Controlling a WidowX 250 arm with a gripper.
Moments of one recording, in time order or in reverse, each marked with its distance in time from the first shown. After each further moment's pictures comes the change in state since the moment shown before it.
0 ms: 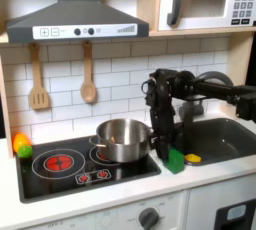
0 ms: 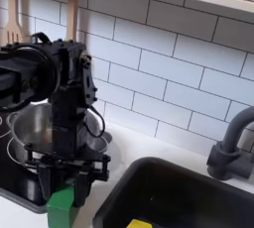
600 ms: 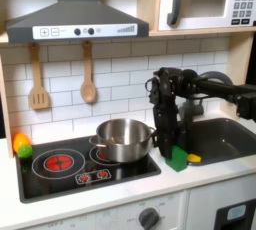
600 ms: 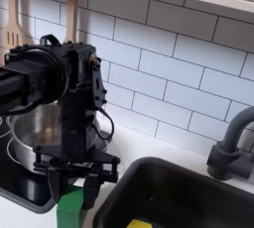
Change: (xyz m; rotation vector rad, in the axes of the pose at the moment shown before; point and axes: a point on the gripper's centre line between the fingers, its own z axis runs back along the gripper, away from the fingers) arm 0.002 -0.009 0.001 0.003 -0.014 0.025
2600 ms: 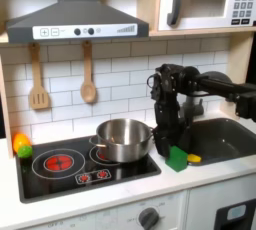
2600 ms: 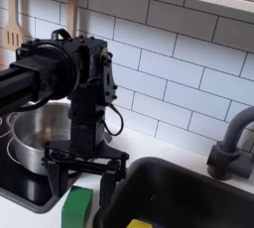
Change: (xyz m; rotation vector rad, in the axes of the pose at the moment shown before) arm 0.002 -0.005 0.005 0.011 -0.004 -0.001
